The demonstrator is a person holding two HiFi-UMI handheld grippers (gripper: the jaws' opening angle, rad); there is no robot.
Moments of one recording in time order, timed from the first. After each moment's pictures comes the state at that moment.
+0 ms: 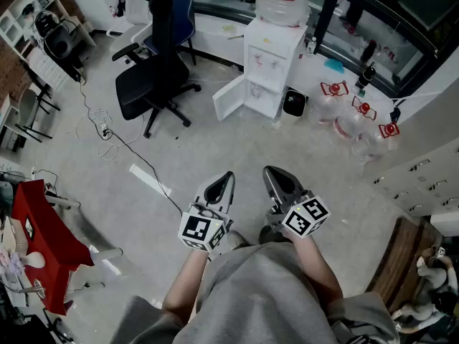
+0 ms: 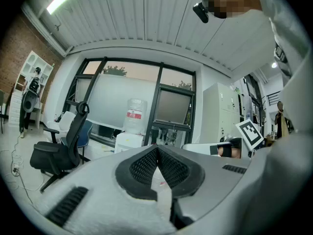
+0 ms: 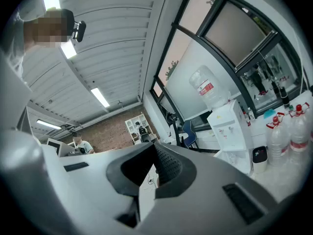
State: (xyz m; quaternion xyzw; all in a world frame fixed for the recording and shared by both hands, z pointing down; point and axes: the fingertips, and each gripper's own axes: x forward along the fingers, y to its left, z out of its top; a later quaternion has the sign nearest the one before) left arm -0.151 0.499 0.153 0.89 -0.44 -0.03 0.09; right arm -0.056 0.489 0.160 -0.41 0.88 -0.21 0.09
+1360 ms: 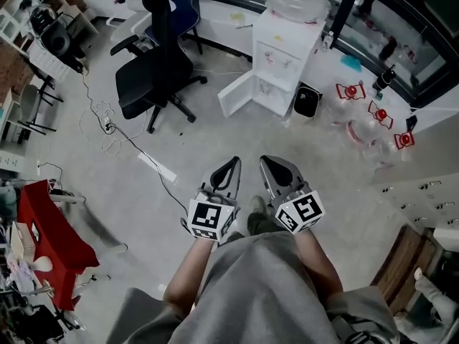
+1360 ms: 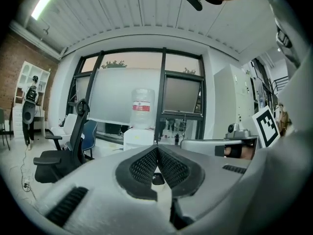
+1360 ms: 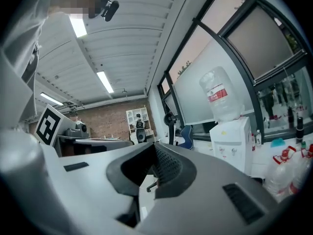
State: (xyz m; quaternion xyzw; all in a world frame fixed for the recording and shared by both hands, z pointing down) left arm -0.127 0.344 0.172 0.88 -0.47 0.05 0.08; right arm -0.065 0.346 0.170 -0.41 0.90 -0.12 0.03
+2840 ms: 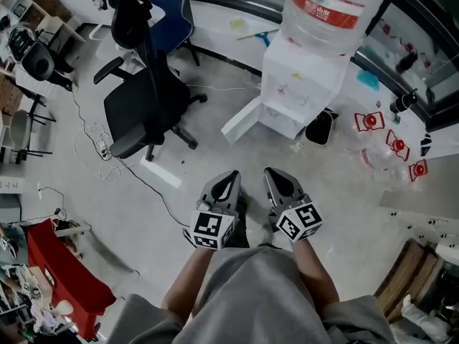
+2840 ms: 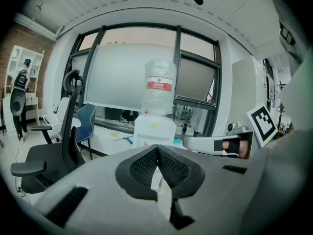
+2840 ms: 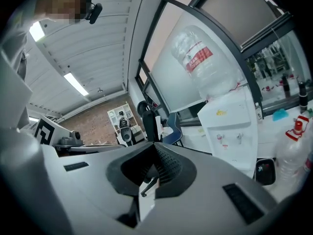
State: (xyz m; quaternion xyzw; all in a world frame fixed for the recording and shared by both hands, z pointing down) left arm -0.156 0.081 0.263 0.88 -0.44 0.11 0.15; right arm -0.078 0.079 0.264 -0.46 0.86 -0.24 0.03
